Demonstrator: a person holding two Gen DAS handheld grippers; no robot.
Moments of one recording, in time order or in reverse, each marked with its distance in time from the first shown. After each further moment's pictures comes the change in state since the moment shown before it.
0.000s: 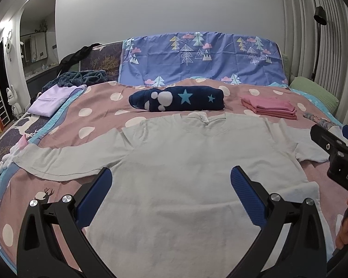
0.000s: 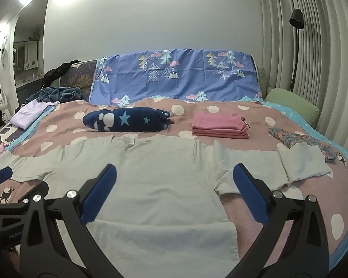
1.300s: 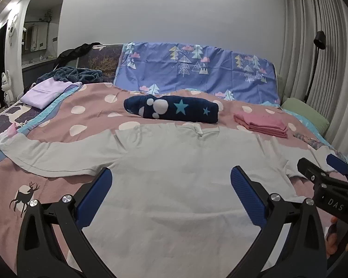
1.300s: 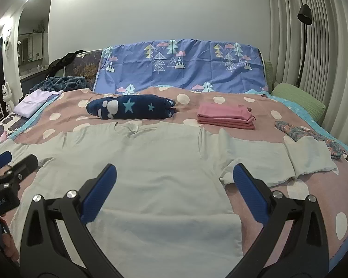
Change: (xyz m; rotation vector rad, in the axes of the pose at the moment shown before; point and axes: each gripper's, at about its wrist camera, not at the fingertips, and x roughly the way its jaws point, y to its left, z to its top) left arm 0.003 0.022 -0.009 -0.111 -0.075 -0.082; right arm 0.011 0.003 -0.016 -0.023 0.058 0.029
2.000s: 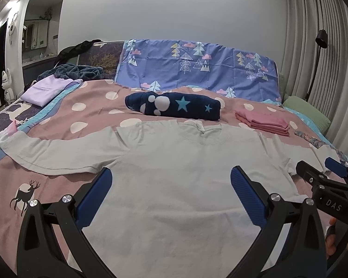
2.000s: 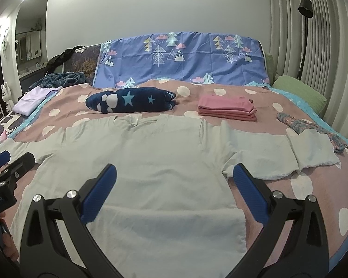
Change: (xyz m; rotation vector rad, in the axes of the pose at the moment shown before) left arm 0.003 0.005 -0.003 0.003 0.019 -0.008; right arm 0.011 0.000 -0.004 0.012 0.047 0.005
